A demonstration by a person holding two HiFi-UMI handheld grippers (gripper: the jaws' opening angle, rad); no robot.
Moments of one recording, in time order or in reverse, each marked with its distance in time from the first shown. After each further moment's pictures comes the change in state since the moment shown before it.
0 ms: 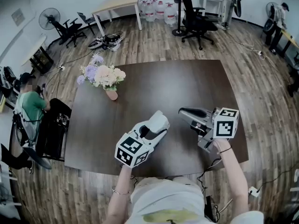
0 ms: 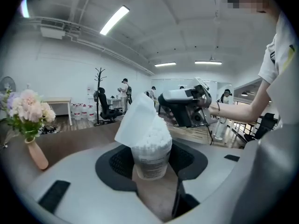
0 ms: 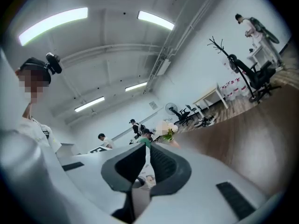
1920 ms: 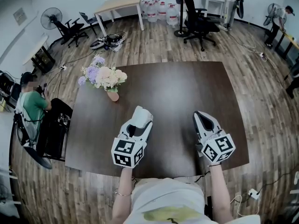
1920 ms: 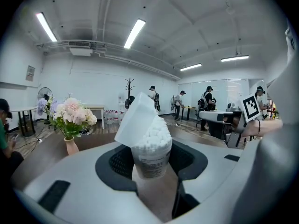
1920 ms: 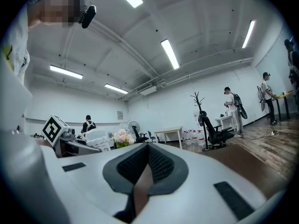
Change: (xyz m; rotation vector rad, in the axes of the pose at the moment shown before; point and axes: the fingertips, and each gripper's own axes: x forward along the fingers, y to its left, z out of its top) left arm -0.034 0.070 0.000 -0.076 -0.092 0.375; right arm -0.052 -0.046 -0.011 -0.436 -0.251 -0.560
